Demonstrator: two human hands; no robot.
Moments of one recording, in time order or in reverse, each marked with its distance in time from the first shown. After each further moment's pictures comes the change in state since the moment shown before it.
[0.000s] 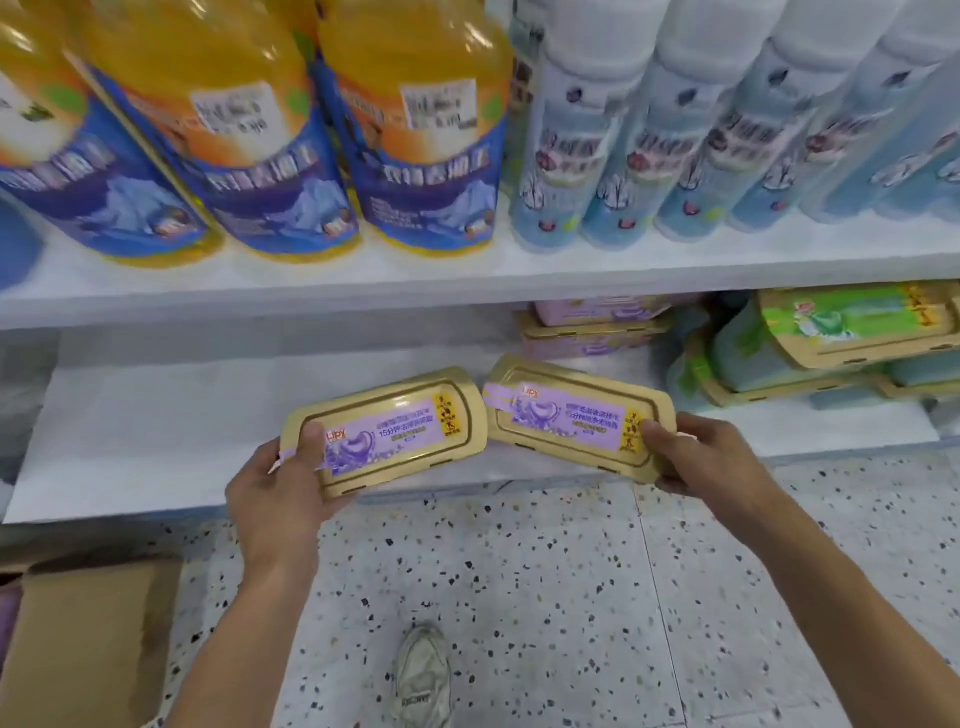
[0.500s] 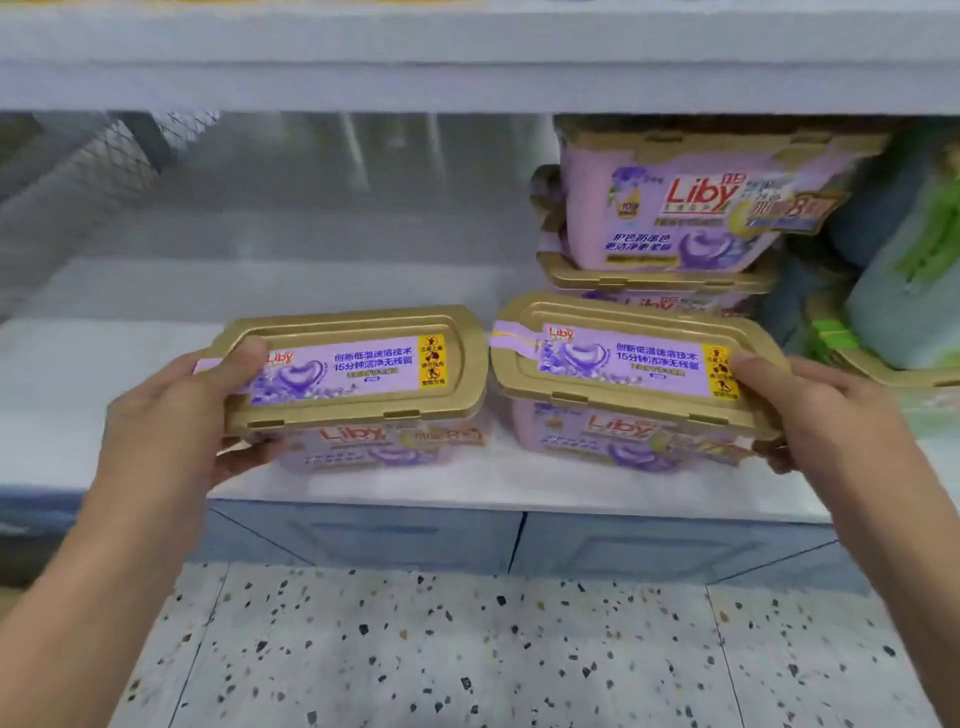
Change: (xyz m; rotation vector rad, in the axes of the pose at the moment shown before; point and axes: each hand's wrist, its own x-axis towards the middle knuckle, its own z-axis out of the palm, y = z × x) left_hand 0.062 -0.054 0.010 -0.074 -0.045 0.329; right_hand 0.077 0.049 0.014 0.130 0.111 -0.525
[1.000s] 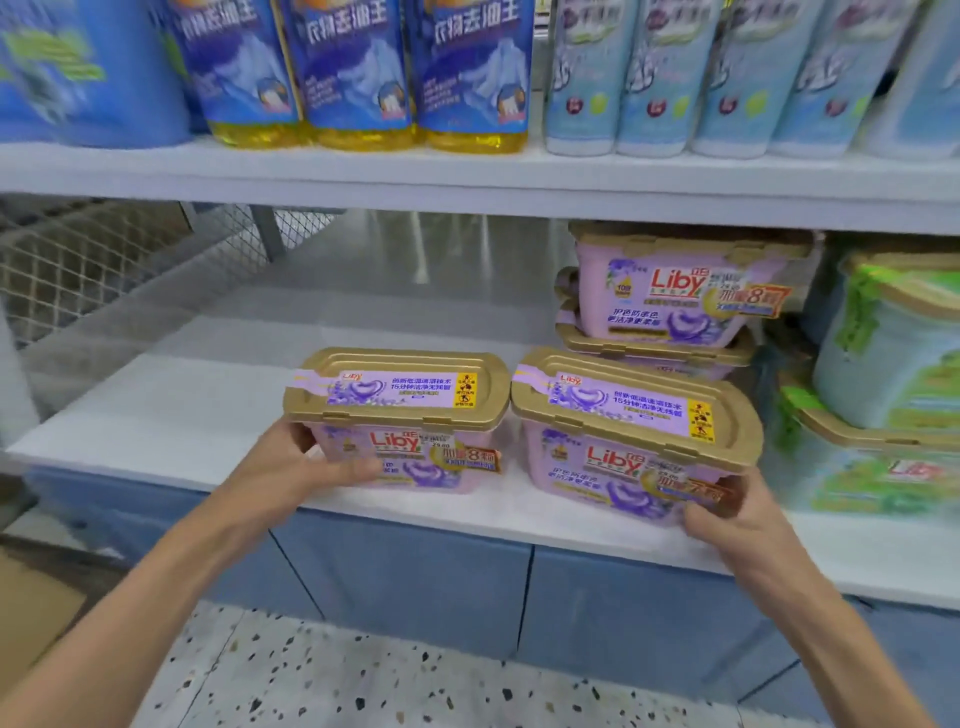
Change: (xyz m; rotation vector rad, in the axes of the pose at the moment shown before) left_hand -0.019 -0.037 -0.020 0.245 -0.407 0.245; right_hand 0.000 0.065 0.020 0.334 -0.337 -0.344
